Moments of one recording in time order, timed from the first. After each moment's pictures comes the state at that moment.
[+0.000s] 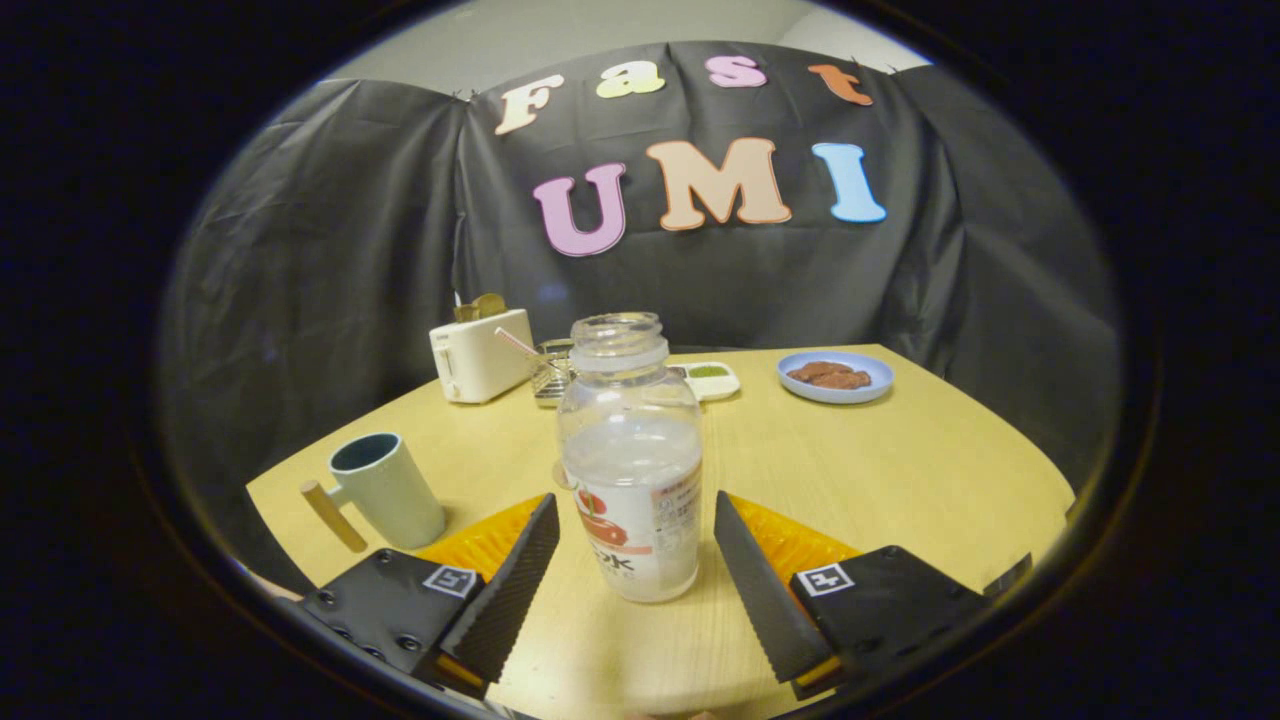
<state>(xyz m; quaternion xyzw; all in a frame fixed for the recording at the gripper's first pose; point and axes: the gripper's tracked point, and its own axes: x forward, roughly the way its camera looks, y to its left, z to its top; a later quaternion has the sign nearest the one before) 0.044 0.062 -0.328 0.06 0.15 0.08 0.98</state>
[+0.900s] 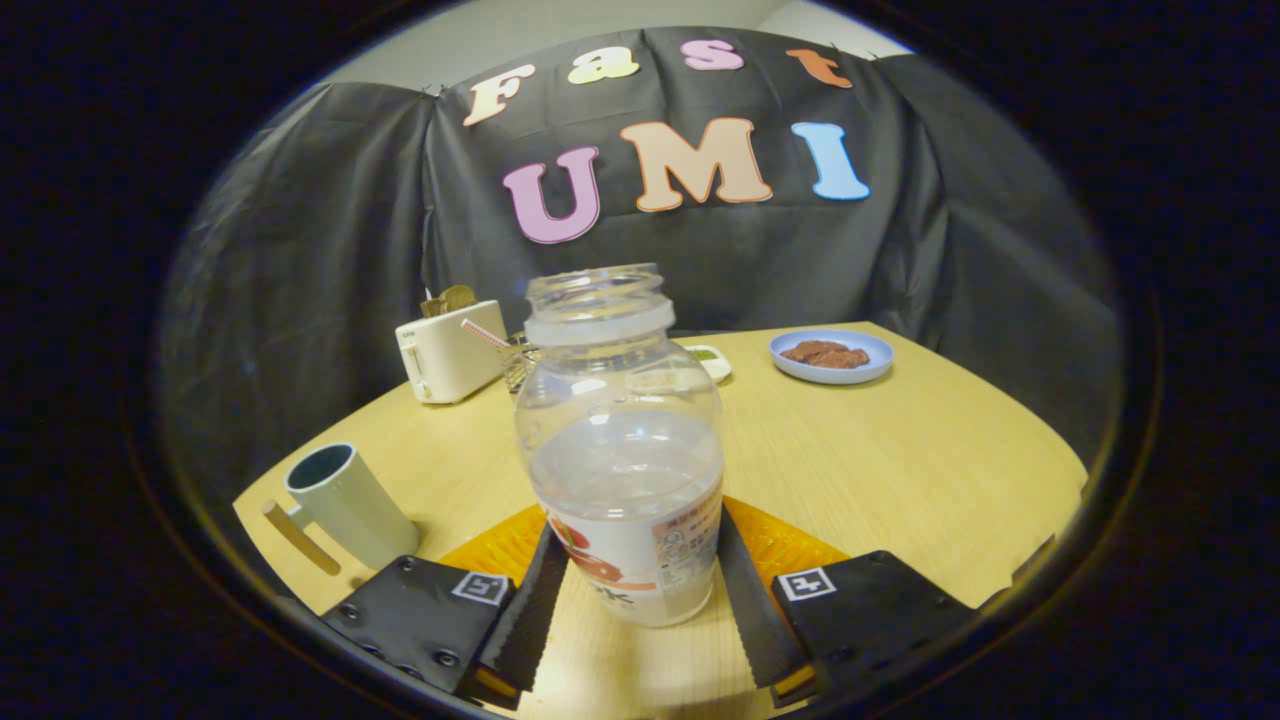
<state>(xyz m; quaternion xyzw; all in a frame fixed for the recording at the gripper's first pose) 0.073 0.064 -0.344 0.06 0.16 0.04 0.98</state>
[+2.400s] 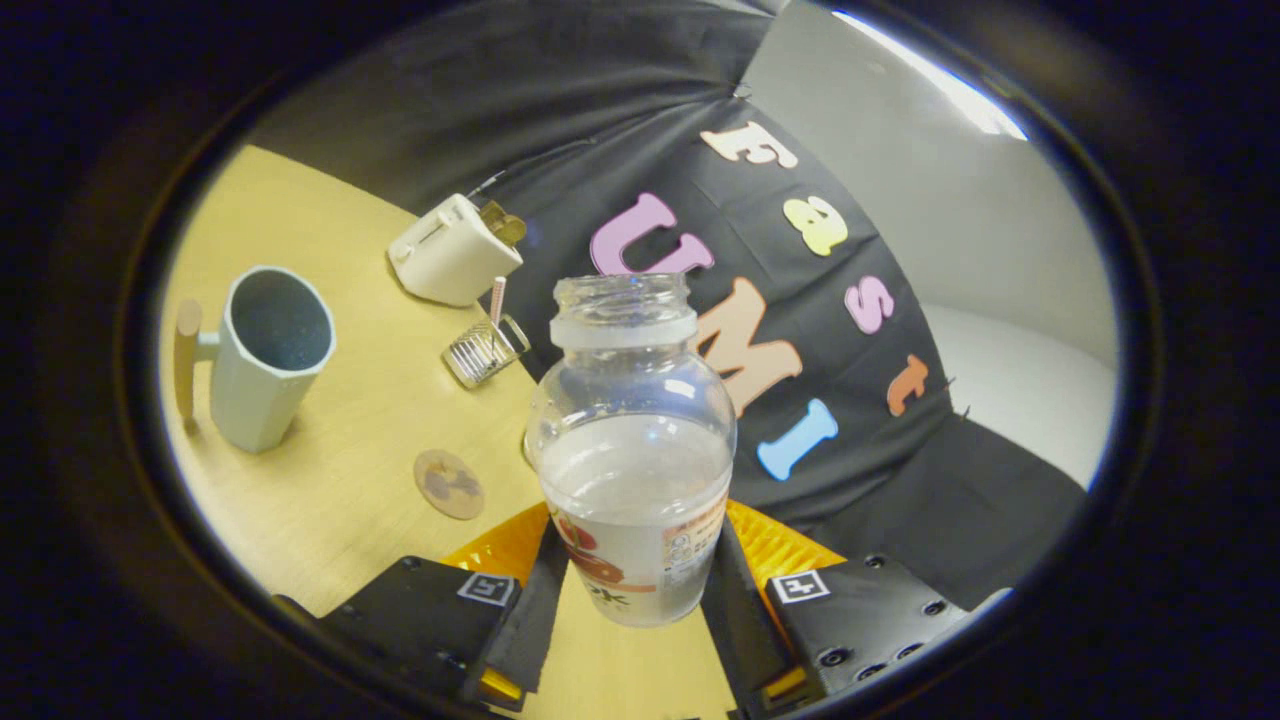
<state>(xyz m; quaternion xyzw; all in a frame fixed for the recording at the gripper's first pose) 0.068 0.127 -0.217 -0.46 0.00 -0.06 0.88</state>
